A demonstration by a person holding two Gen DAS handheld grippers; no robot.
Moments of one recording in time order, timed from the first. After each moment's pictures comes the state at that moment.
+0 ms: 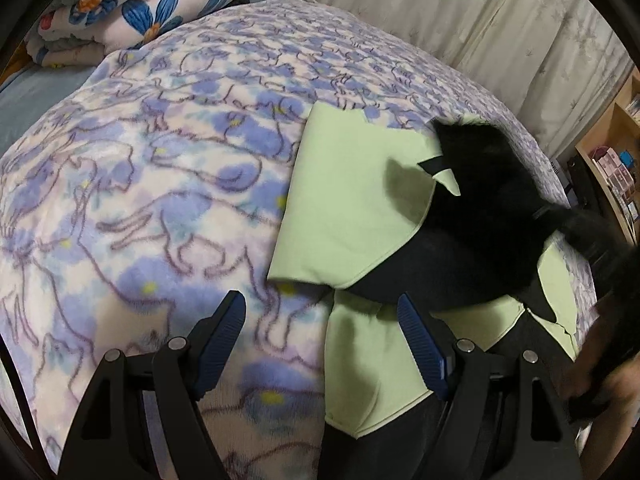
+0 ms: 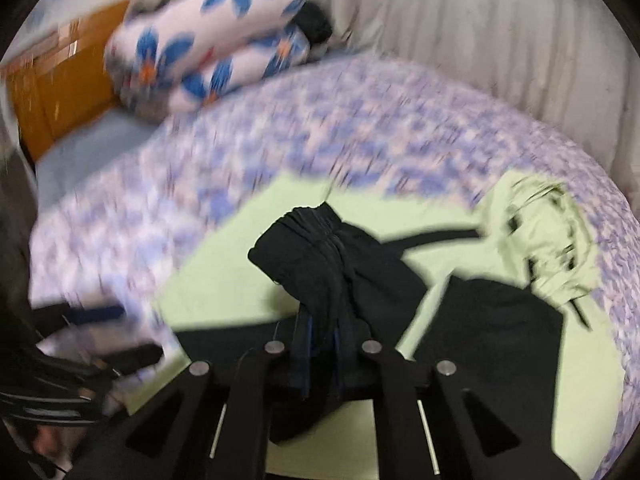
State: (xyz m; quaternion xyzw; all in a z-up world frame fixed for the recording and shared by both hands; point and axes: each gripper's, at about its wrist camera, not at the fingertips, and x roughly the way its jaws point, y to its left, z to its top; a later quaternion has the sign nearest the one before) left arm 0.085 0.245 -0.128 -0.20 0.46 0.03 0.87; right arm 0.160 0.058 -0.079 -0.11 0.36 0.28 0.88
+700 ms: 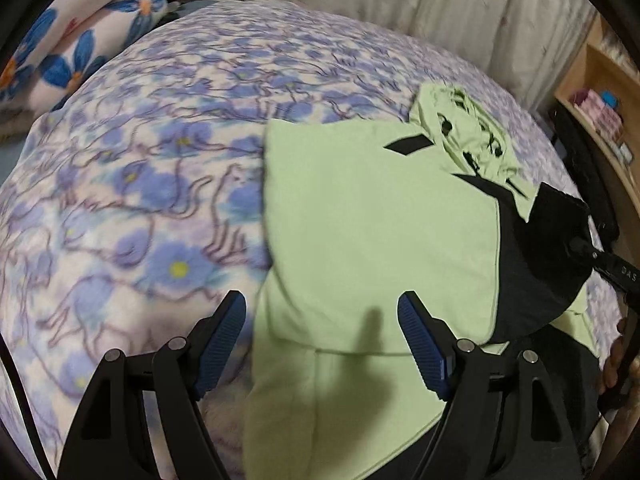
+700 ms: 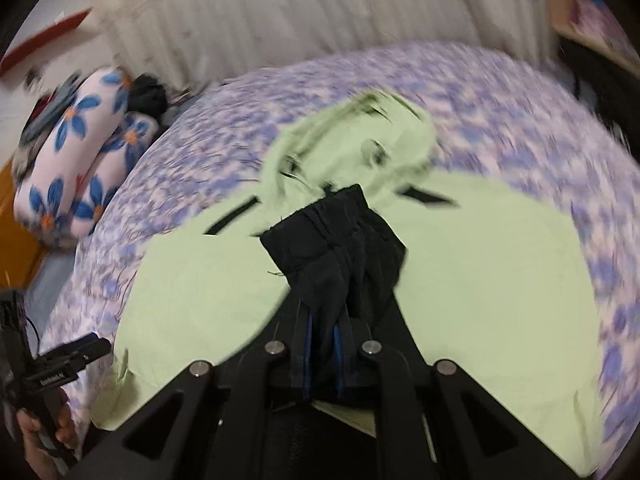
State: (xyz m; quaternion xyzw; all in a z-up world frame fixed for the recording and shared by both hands) left arm 0.168 0.183 -0.131 -0.11 0.48 -0.02 0.87; right arm 0.190 -0.176 -0.129 0.12 0.44 0.11 0.88
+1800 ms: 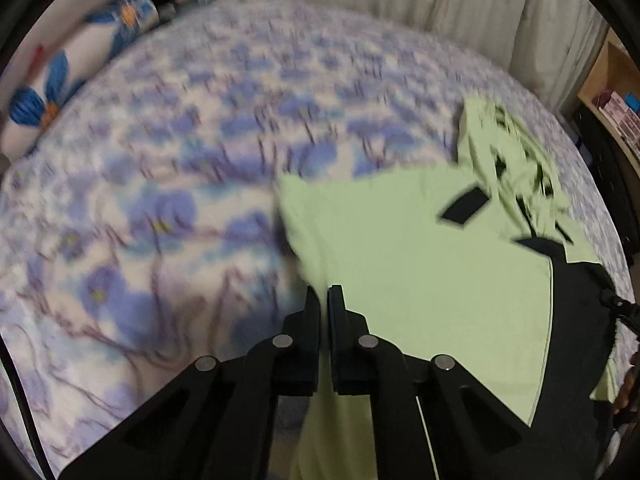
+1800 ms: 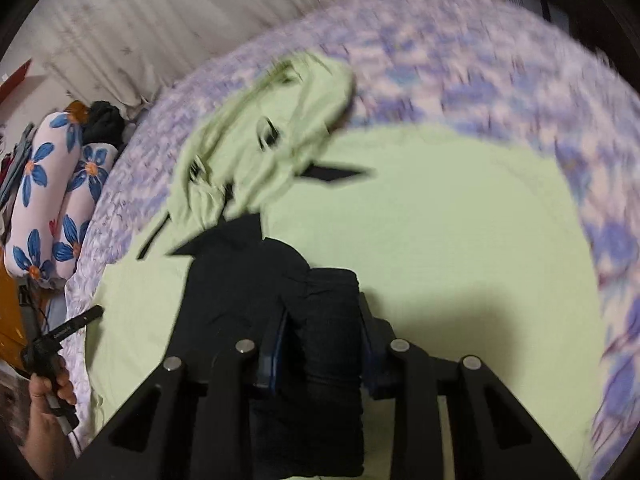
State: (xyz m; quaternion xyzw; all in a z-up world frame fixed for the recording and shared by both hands) left arm 0.273 0.203 -0.141 -0.09 0.47 0.01 0.88; right arm 0.253 -0.242 -0.156 0.15 0.45 0.10 0.88
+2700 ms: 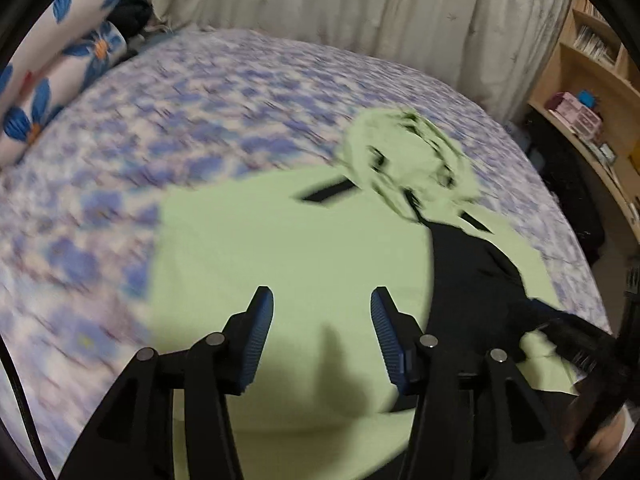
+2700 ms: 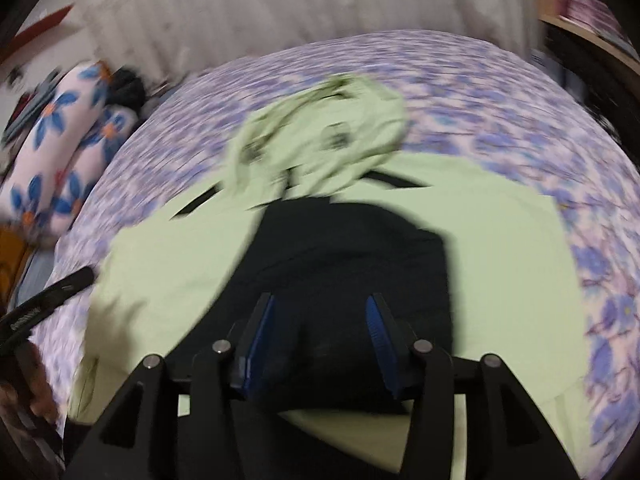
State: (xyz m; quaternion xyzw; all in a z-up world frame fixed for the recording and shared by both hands) left arm 0.204 0.090 -0.106 -0.12 0.43 -0.06 0.89; right arm 0.192 -0.153 -0.138 0.05 0.44 0.12 0.89
